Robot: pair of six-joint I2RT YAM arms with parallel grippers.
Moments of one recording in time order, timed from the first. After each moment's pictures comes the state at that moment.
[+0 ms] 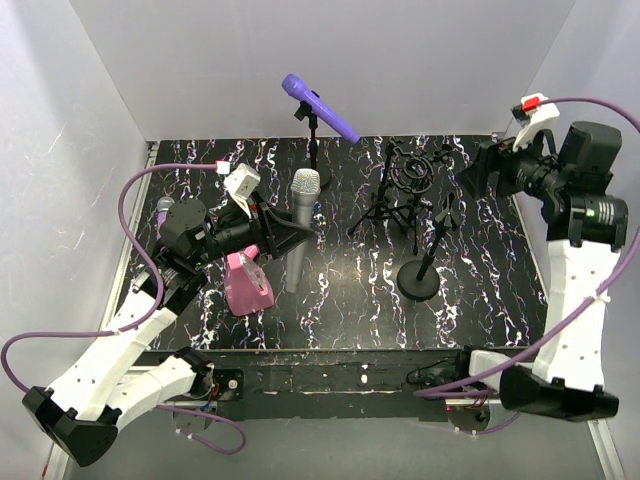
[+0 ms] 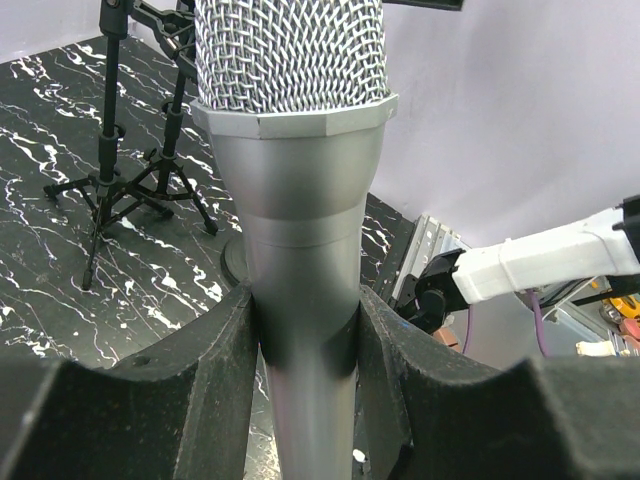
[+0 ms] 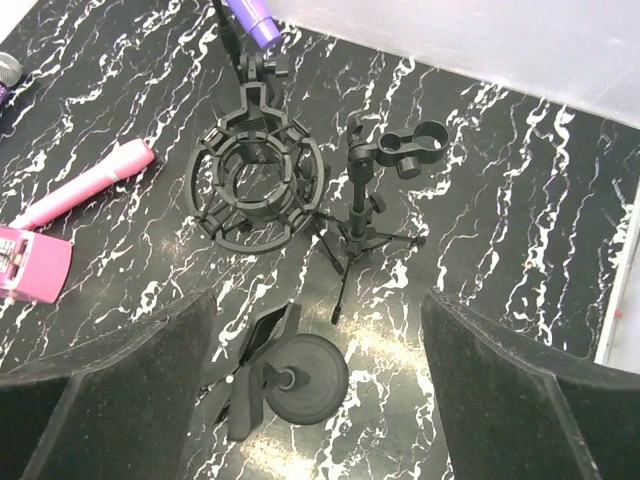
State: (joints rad) left arm -0.59 0.90 1.00 -0.07 0.54 -0.40; right arm -0.14 1.12 1.63 -0.91 -0.60 -0.17
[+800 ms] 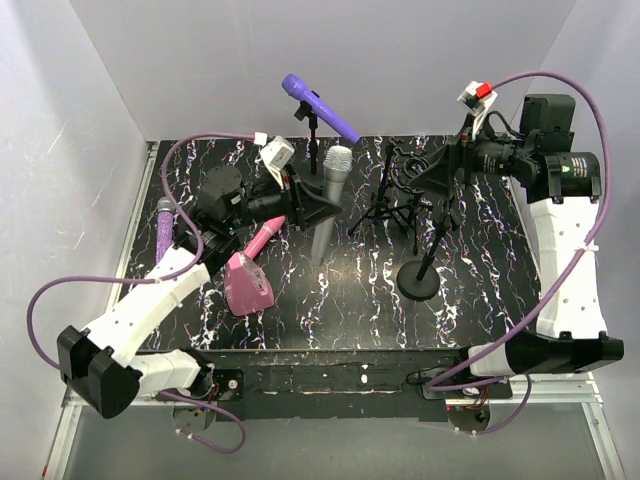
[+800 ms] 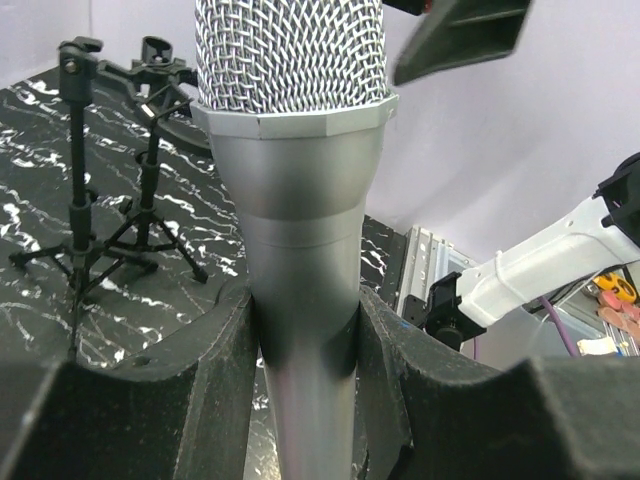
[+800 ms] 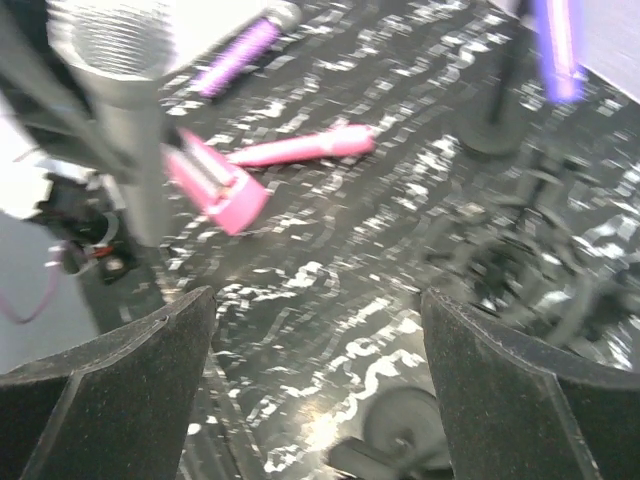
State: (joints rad) left arm -0.60 1.18 1.12 0.11 0.64 -0.40; right arm 0.03 1.39 1.86 -1.06 -0.95 -0.27
